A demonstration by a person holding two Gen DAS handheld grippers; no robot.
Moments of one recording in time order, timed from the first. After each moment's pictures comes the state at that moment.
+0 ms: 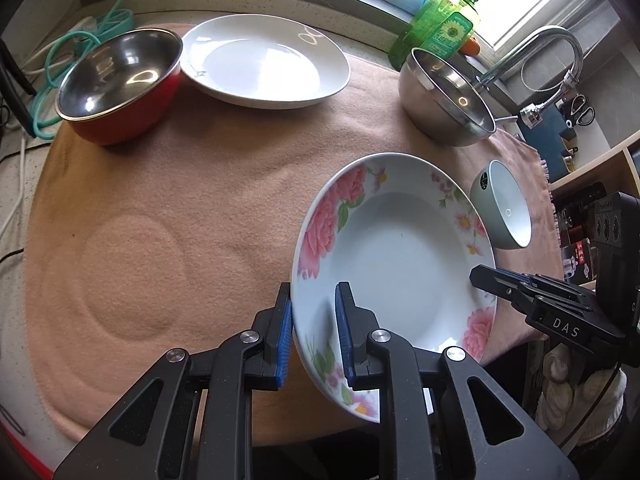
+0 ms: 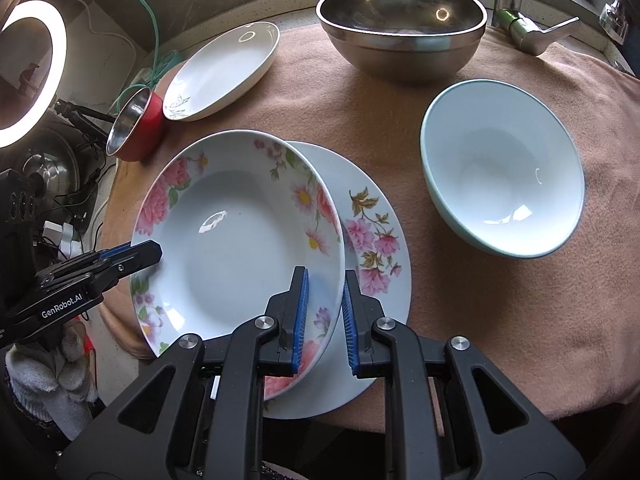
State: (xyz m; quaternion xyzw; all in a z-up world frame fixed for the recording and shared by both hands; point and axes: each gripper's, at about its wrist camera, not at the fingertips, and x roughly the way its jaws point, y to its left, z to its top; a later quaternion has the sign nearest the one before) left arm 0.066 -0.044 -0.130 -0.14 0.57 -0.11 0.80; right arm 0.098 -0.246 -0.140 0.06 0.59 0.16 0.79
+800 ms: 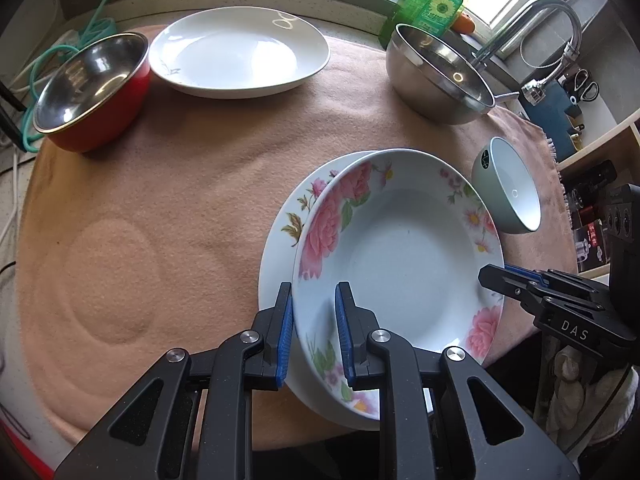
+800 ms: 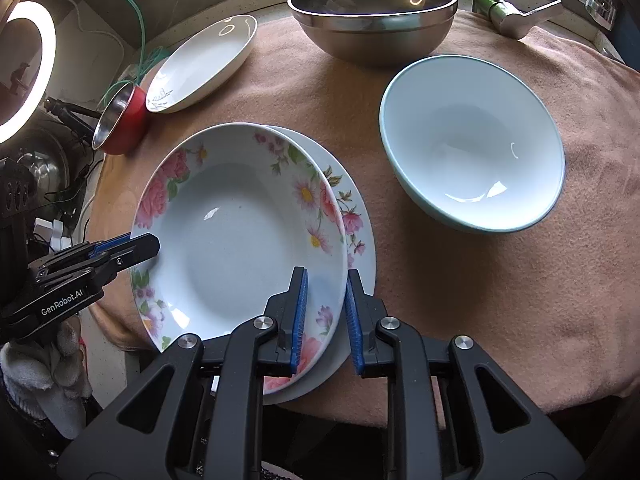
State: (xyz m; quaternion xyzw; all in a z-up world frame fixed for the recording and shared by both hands) left arm 0.071 -0.071 -0.137 -0.10 0.58 -0.11 0.80; right arm 0.092 -0.259 -0.146 0.05 0.59 0.15 0.79
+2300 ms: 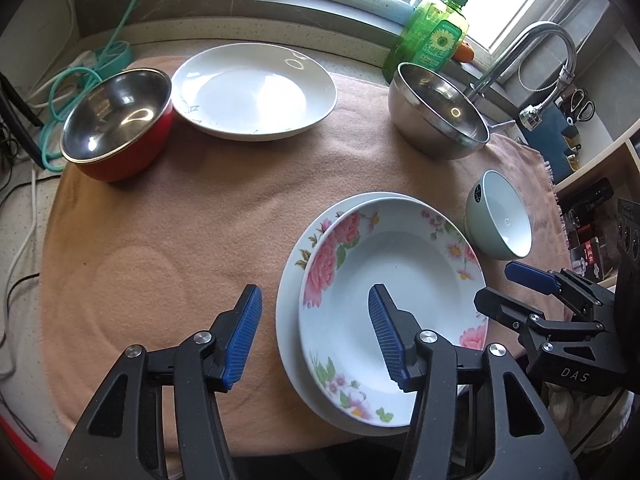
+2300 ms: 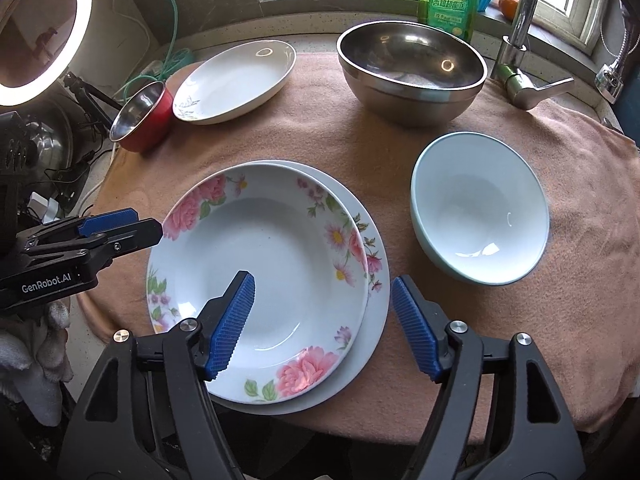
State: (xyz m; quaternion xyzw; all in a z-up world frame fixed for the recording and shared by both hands) left arm 0.071 -0.060 -0.111 -0.10 0.55 -0.10 0.83; right arm 0.088 -0.235 -0.111 -0.02 0.54 0.17 0.83
